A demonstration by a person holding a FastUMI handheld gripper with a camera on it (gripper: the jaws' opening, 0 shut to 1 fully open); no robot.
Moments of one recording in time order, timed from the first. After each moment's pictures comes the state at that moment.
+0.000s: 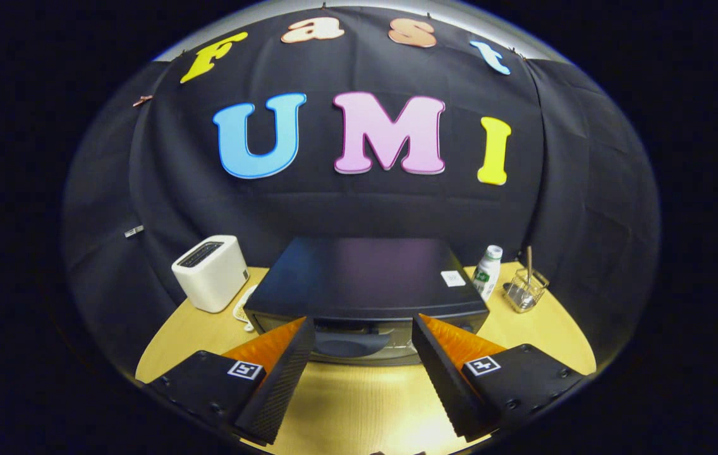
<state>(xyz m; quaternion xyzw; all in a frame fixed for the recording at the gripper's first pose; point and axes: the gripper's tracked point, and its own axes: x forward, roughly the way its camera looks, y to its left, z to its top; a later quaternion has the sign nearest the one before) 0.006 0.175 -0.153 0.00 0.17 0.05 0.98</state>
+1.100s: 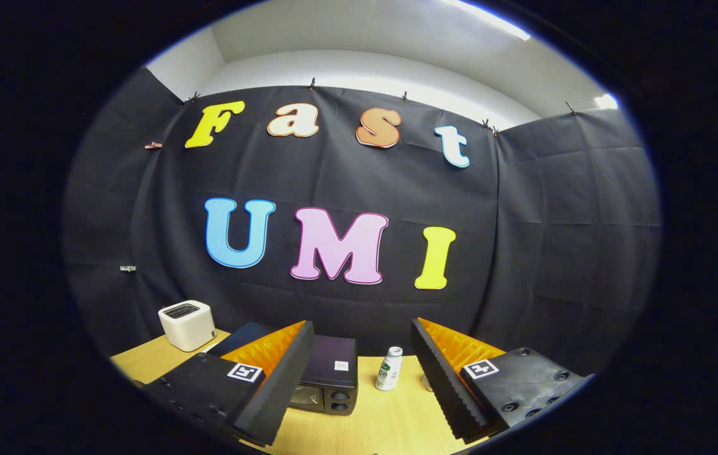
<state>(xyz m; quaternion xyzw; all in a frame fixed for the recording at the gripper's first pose) -0.054 0.017 0.018 -0.04 -0.04 0.02 1.00</state>
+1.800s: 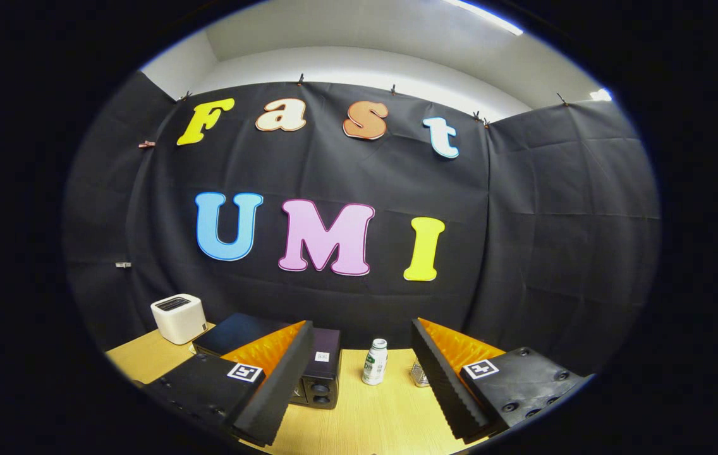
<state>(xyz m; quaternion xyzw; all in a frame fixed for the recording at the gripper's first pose) -0.051 -0.021 -0.002 -0.03 -0.02 0.02 1.00</state>
